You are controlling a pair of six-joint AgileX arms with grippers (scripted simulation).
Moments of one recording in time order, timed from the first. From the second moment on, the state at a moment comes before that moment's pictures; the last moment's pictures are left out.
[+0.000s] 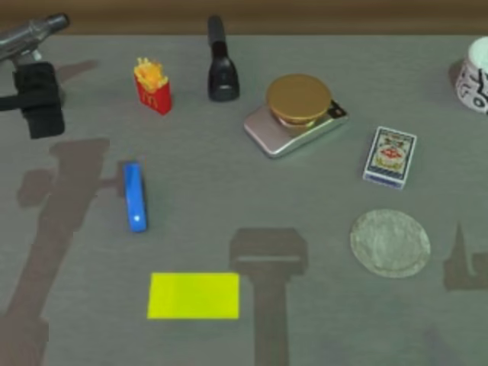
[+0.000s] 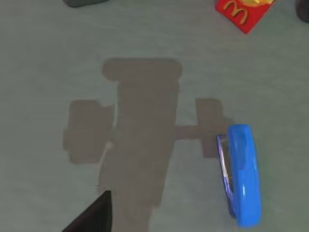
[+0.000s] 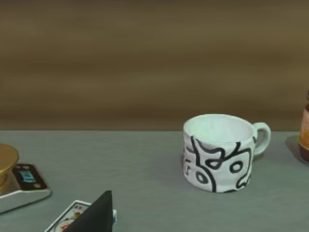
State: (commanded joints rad) left arm -0.14 1.16 1.02 -0.69 0.00 -0.23; right arm 0.00 0.00 0.00 0.00 0.00 0.00
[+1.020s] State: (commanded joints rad) left arm -0.27 2.23 1.99 -1.32 0.00 -0.45; right arm 0.00 0.00 0.00 0.00 0.00 0.00
